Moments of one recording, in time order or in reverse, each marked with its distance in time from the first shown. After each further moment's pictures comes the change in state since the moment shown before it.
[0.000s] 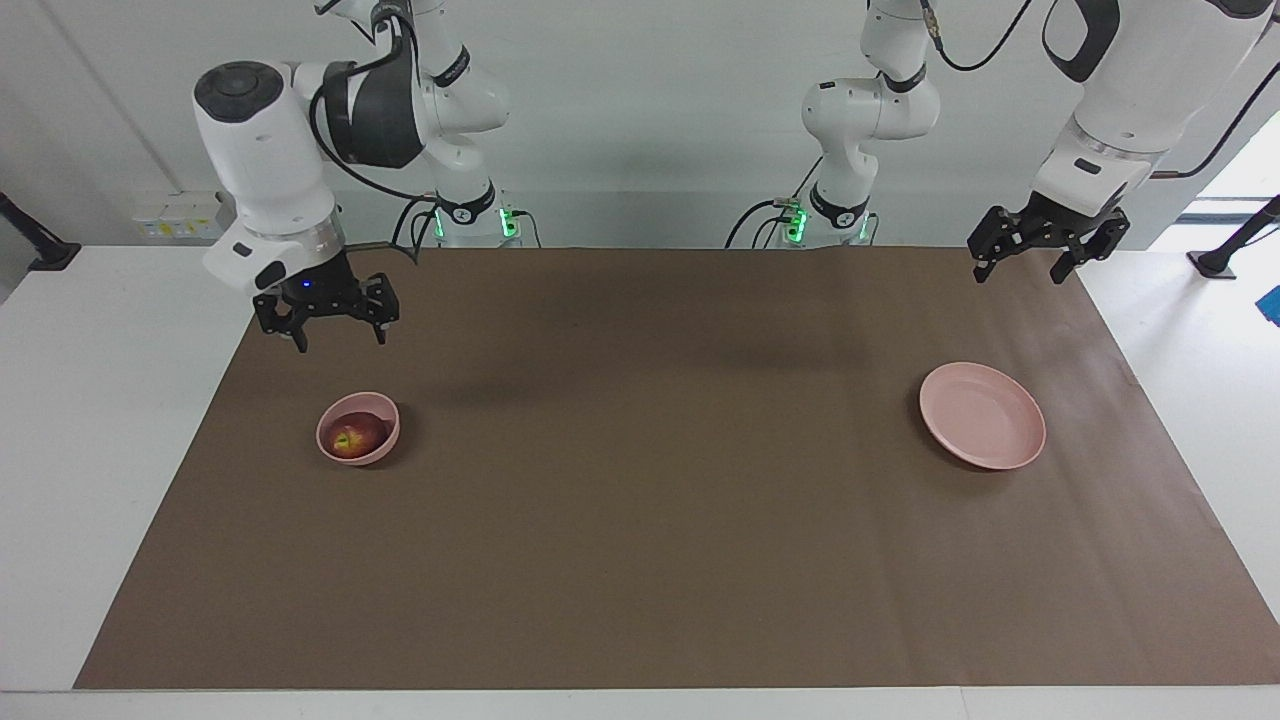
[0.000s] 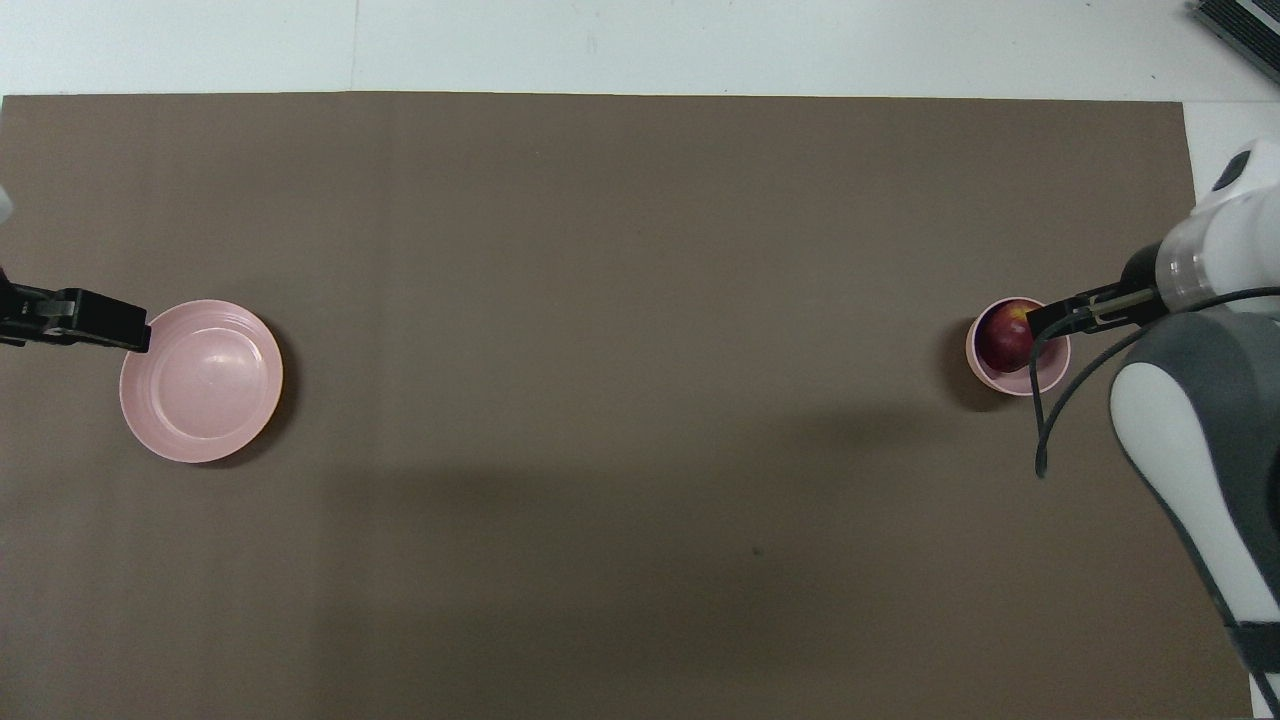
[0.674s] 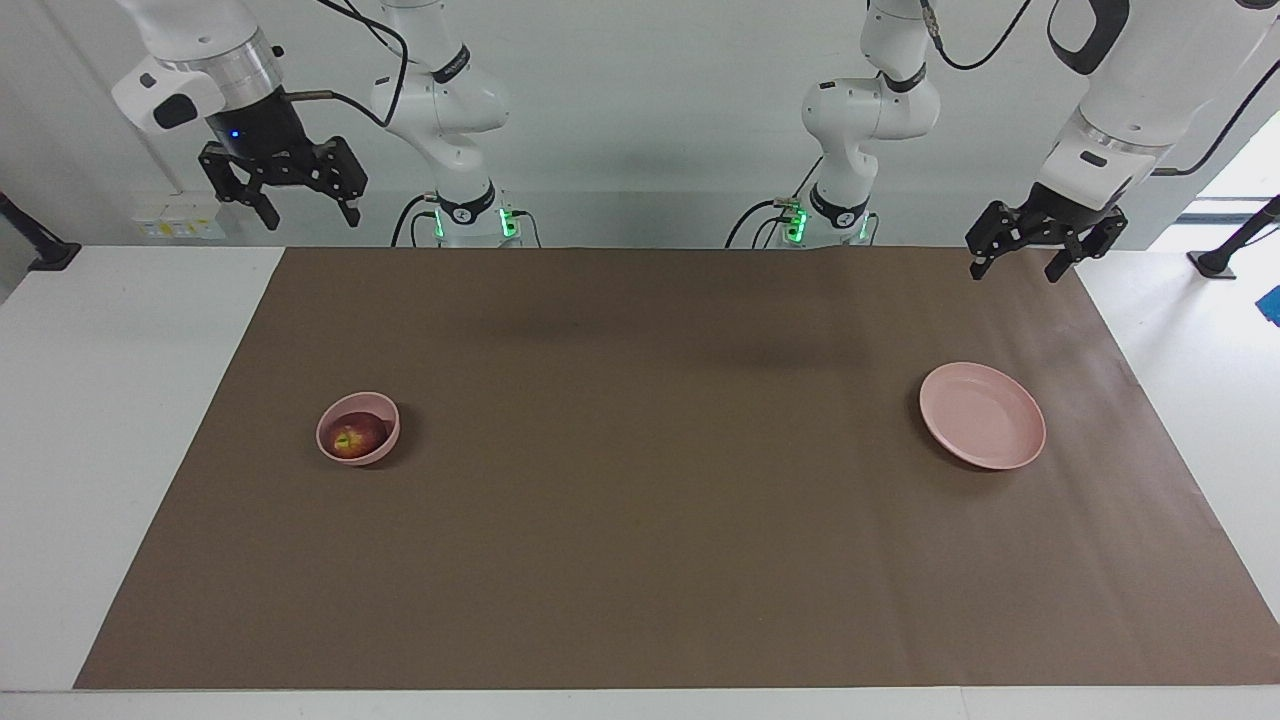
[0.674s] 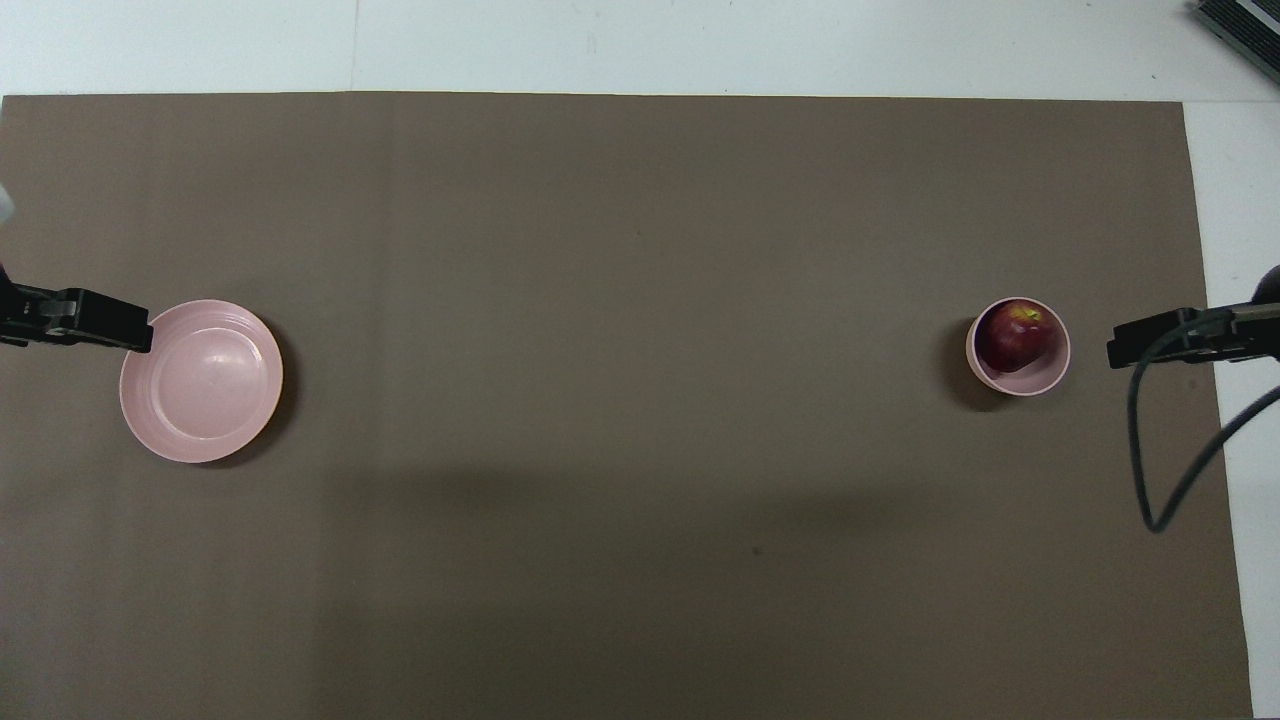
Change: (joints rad) left arm 0.000 -0.005 0.014 0.010 -0.048 0.000 -0.007; right arm -0.014 -0.063 -0.028 0.275 0.081 -0.364 0.054
